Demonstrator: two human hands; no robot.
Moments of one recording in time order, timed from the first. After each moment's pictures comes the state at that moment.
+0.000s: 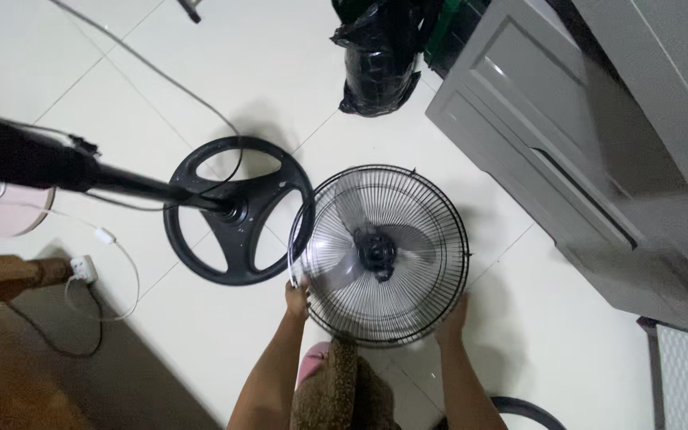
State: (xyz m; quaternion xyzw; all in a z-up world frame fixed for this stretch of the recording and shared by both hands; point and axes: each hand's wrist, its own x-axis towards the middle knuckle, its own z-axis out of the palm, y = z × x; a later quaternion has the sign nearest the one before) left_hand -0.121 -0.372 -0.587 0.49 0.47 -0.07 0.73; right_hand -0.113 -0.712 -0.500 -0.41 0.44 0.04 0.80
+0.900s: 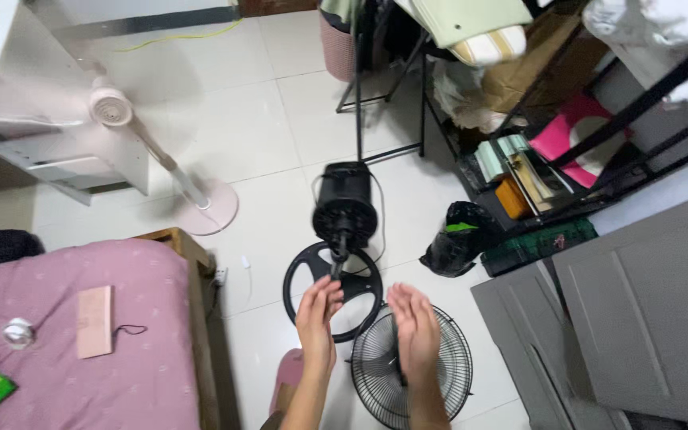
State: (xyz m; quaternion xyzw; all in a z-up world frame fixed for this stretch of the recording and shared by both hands) left_hand -0.077 -0.263 0.014 0.37 0.31 0.30 0.82; right_hand 0.008 -0.411 0.019 -0.47 0.06 0.18 0.86
